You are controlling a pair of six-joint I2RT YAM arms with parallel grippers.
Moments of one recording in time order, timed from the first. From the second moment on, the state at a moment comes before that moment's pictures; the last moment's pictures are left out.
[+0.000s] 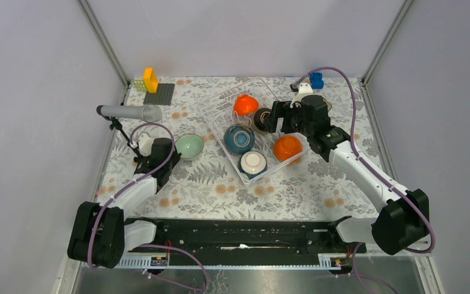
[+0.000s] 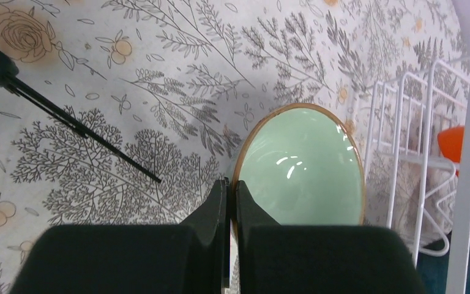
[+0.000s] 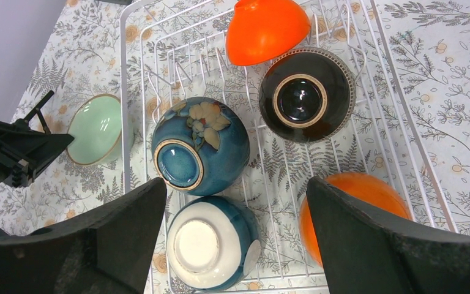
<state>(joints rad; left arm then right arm) -0.22 1.14 0.46 0.03 -0.35 -0.97 0.45 1.30 1.06 -0.19 -0.10 0.33</state>
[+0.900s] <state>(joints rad) -0.16 1.63 0.73 0.31 -0.52 -1.02 0.45 1.34 1.07 -0.19 -0.13 0.35</state>
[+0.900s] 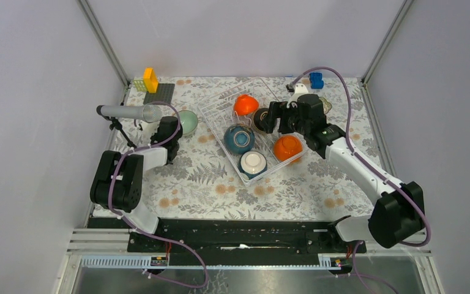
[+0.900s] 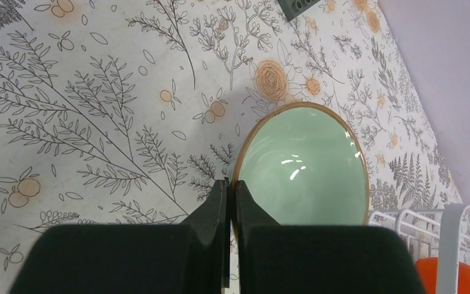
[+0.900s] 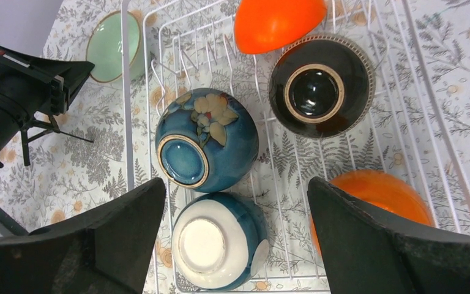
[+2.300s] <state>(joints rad) -0.44 1.07 0.49 0.18 0.10 -0.84 0.41 1.84 1.06 0.19 -0.58 0.57</state>
